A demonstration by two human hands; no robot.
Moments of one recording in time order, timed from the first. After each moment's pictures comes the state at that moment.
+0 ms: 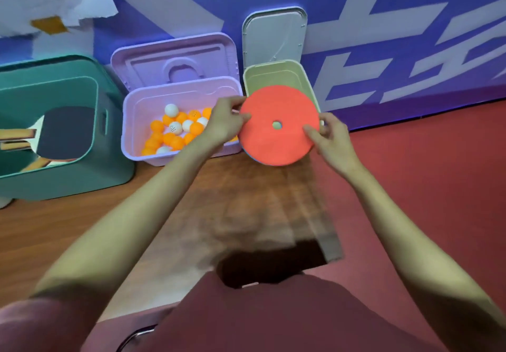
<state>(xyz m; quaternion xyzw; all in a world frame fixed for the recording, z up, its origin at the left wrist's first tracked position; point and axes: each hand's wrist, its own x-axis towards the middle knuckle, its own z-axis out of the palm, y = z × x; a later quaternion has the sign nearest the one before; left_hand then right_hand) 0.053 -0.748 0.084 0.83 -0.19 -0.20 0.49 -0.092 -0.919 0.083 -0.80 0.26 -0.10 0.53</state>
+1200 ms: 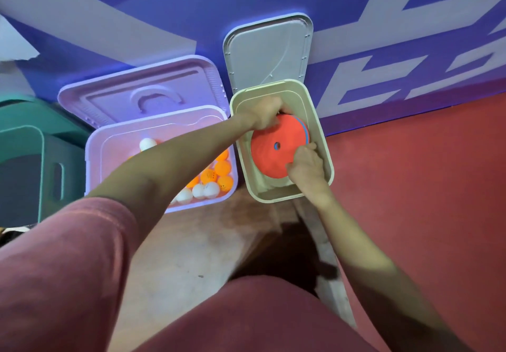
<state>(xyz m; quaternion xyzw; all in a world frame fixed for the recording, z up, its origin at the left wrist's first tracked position) 0.231 -0.904 -0.027 0.86 -0.47 -0.19 0.09 0.049 -0.960 -0.023 -0.87 0.39 0.19 0.25</state>
